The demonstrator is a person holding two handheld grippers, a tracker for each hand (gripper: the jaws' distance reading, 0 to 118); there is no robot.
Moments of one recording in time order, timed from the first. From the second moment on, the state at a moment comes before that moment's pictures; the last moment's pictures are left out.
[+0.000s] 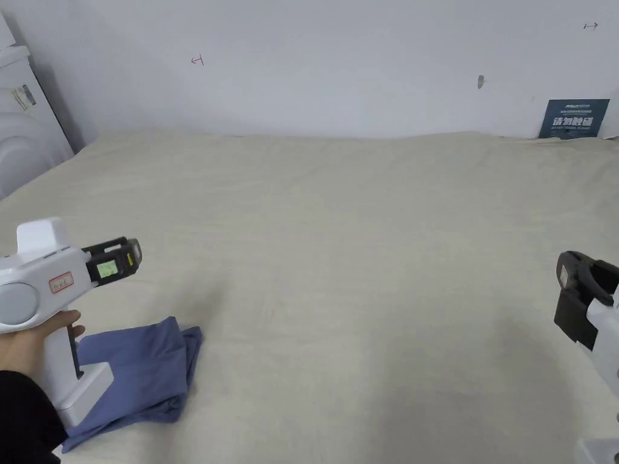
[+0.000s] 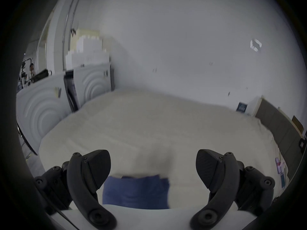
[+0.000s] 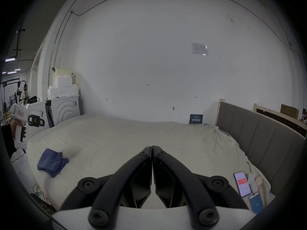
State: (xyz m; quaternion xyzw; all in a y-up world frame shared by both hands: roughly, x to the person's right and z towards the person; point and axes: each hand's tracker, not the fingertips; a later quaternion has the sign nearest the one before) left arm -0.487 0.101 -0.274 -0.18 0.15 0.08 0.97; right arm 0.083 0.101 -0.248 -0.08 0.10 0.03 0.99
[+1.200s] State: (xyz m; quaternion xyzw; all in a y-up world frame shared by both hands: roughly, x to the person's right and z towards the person) left arm -0.214 0.087 -0.231 0.03 0.06 -0.01 1.00; right arm 0.124 0.116 -0.227 0.00 0.03 0.02 1.00
